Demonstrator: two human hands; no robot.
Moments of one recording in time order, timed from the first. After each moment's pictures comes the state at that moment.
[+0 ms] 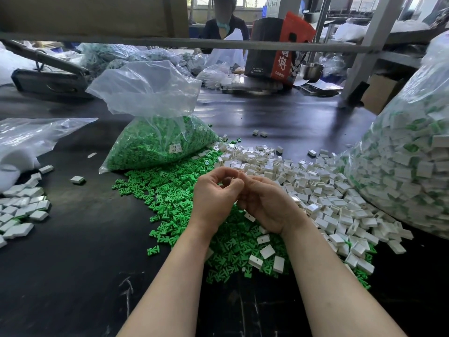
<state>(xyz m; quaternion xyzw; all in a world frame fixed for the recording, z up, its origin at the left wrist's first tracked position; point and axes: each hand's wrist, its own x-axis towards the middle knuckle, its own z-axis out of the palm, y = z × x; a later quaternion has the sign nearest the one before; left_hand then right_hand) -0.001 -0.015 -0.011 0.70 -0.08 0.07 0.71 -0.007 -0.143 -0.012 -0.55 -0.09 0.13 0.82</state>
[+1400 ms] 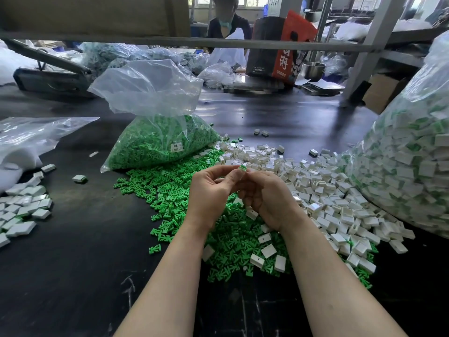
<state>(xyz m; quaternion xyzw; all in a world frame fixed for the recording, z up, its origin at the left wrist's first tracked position) -0.003 -0.008 -0.002 0.63 -0.10 0.03 0.77 -0.001 -0.141 -0.012 -0.60 -0.02 0.06 0.80</state>
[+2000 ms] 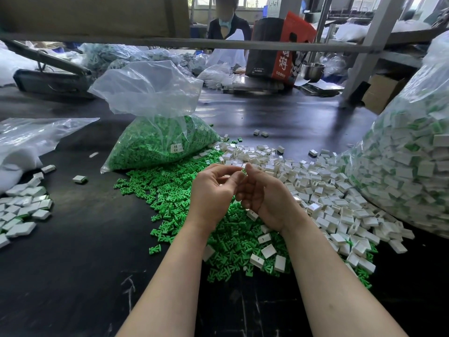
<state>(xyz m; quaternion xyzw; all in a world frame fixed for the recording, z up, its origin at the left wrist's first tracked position) -0.002 -0.009 -0.001 0.72 -0.11 0.08 0.68 -0.002 -0.142 -0.011 -0.57 -0.03 0.11 0.81</state>
